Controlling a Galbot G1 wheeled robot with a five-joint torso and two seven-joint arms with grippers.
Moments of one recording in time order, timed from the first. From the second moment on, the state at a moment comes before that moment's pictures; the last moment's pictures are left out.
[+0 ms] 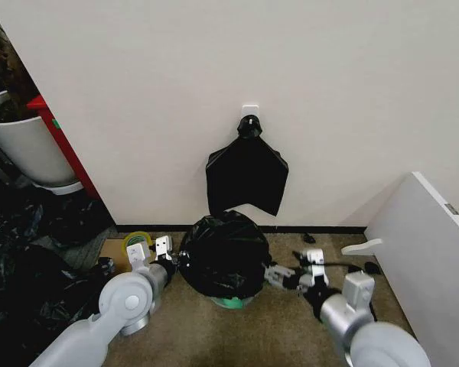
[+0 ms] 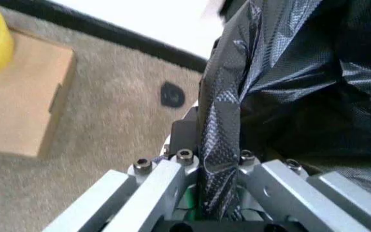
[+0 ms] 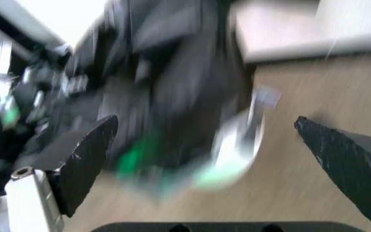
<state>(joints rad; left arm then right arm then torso) 1.12 -0.89 -0.15 -2.06 -1.38 0.40 -0.68 -1.68 1.13 0.37 2.43 0.86 -0.59 0.25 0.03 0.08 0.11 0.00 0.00</state>
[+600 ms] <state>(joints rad) 1.13 -0.88 -0.15 -2.09 -1.40 0.39 -0.68 -1.61 1.20 0.27 2.37 1.20 -0.63 0.54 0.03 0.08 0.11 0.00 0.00</state>
